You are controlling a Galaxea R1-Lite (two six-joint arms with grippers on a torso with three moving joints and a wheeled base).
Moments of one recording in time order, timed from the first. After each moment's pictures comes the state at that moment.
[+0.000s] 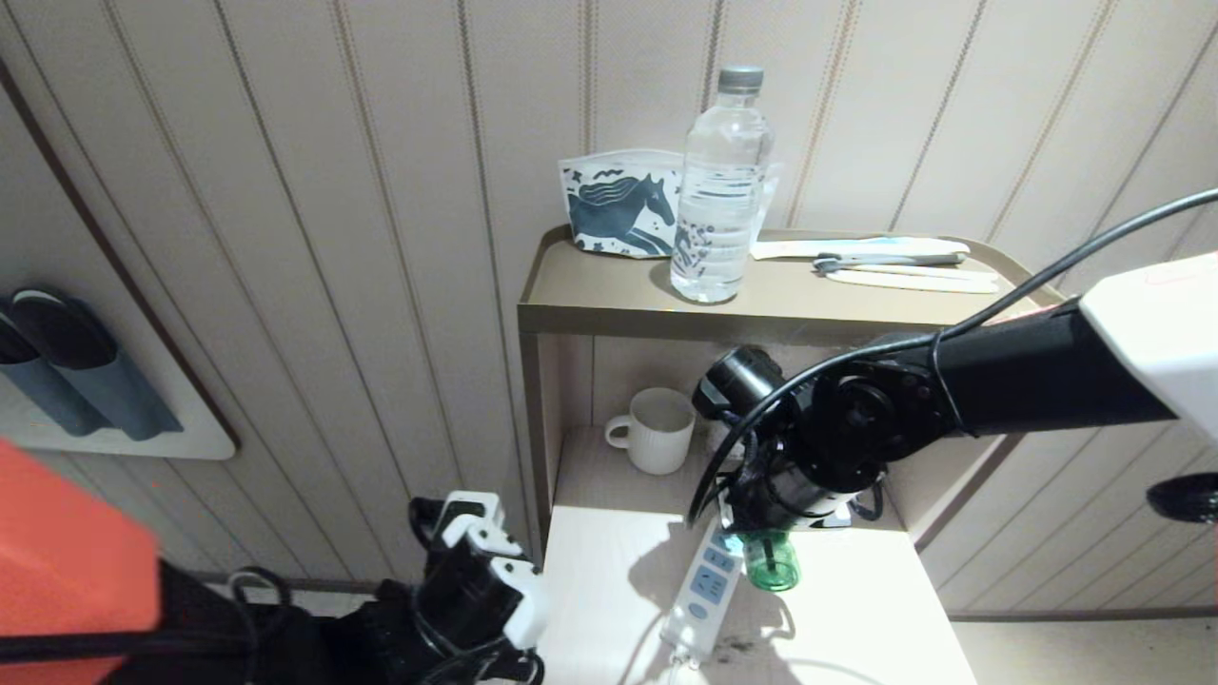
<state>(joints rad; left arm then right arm) -0.90 1.85 -0.55 -0.43 0.46 -0.59 0.58 2.00 -1.38 0.53 -0.28 0.56</state>
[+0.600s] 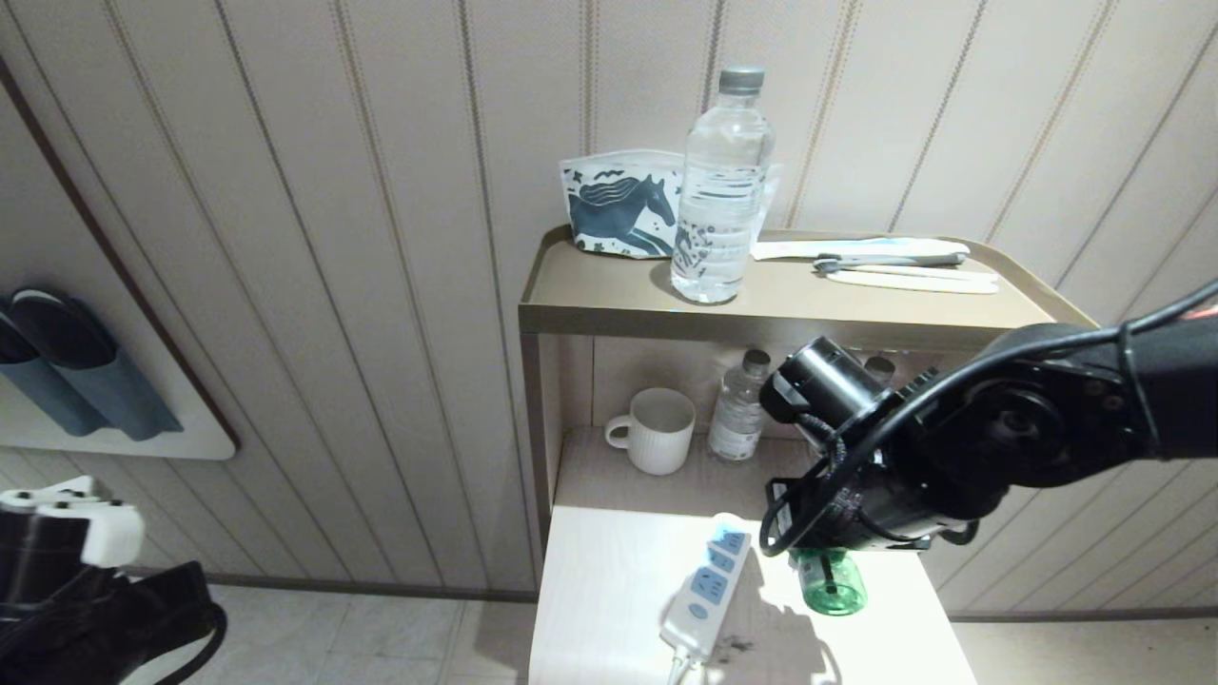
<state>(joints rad) -0.21 1.32 -0.27 -0.28 0.49 -0.50 0.58 1.79 -1.21 0.53 -0.28 0.60</state>
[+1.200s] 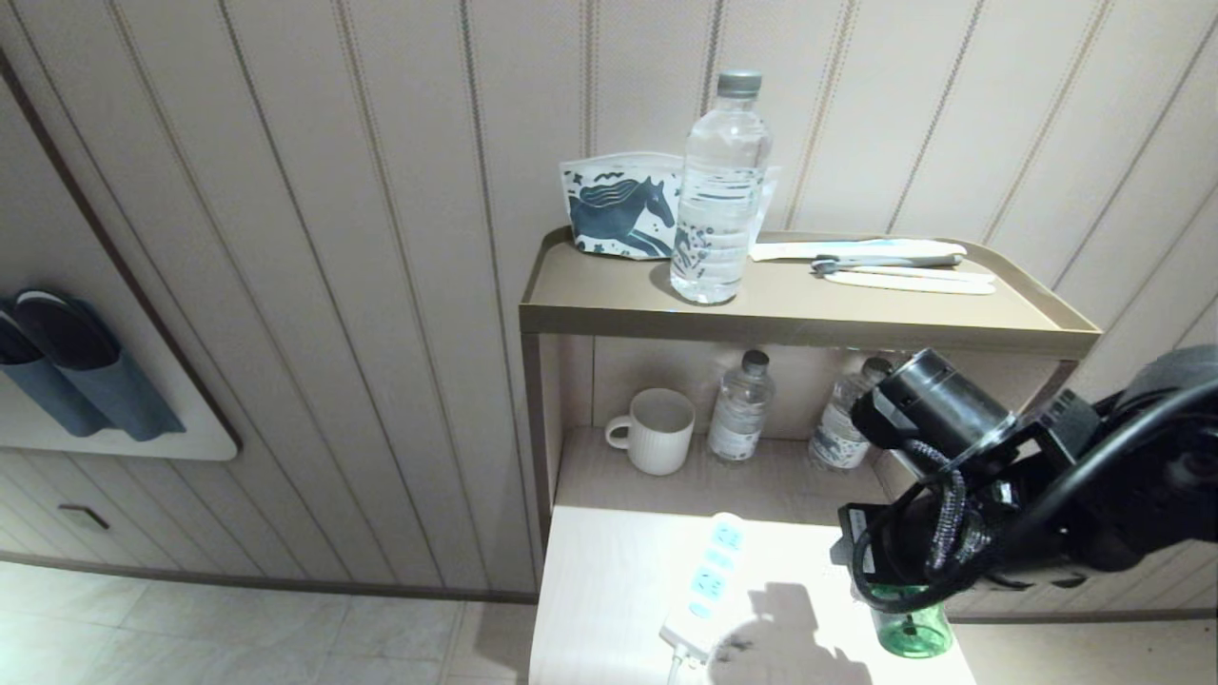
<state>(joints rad) -0.06 0.54 -0.30 0.27 0.58 -0.40 0.55 1.61 -1.05 0.52 -0.28 0.61</state>
